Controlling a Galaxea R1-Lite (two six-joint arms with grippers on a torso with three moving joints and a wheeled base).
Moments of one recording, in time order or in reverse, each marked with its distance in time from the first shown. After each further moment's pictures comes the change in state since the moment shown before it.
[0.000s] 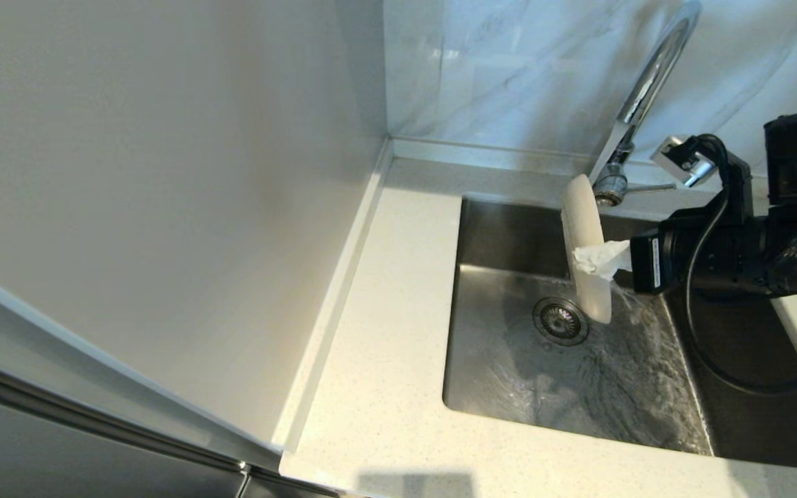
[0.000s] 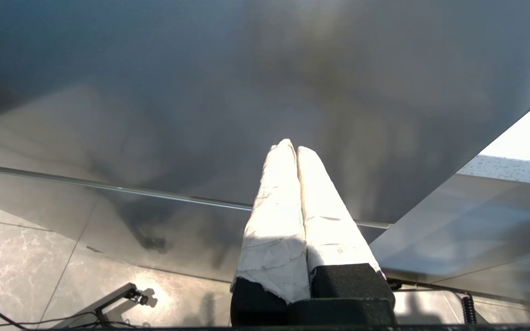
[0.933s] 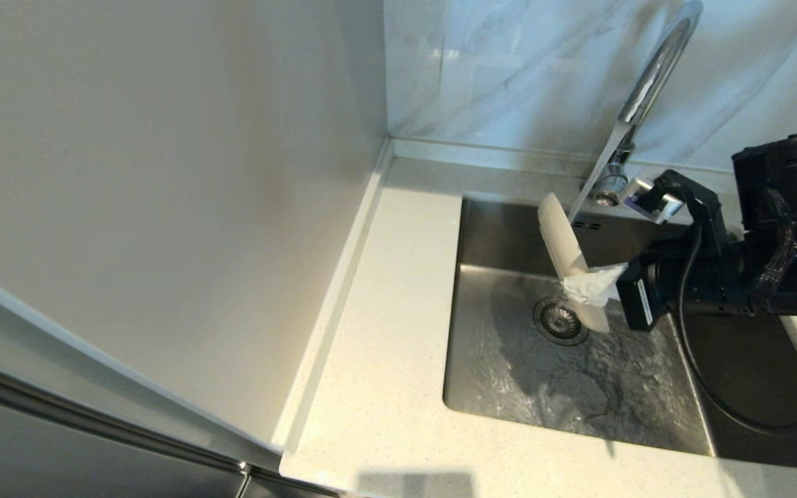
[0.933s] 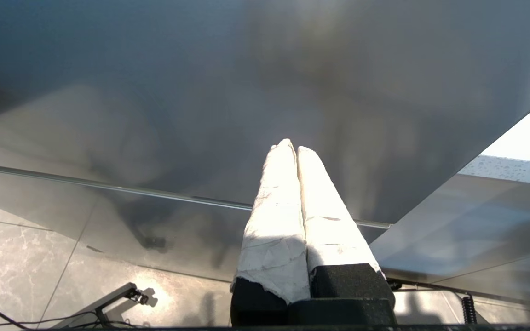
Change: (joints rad) left arm 0.000 0.000 0.000 0.000 0.000 0.000; right arm 0.013 0.016 0.045 0.029 0.034 -0.222
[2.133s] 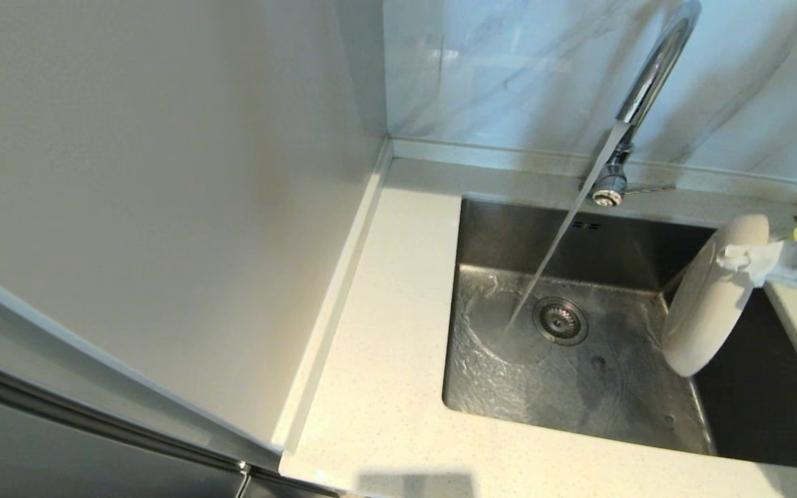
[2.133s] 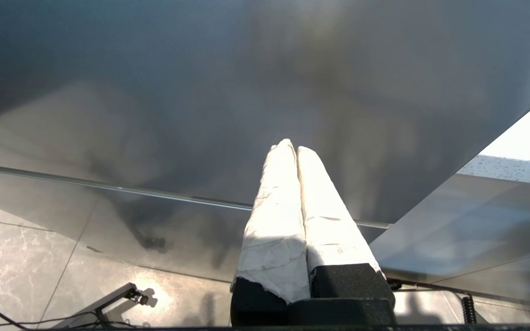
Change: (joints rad) left arm 0.000 0.000 0.000 0.000 0.000 0.000; right arm -0.412 -0.277 0.151 0.013 0.165 0.825
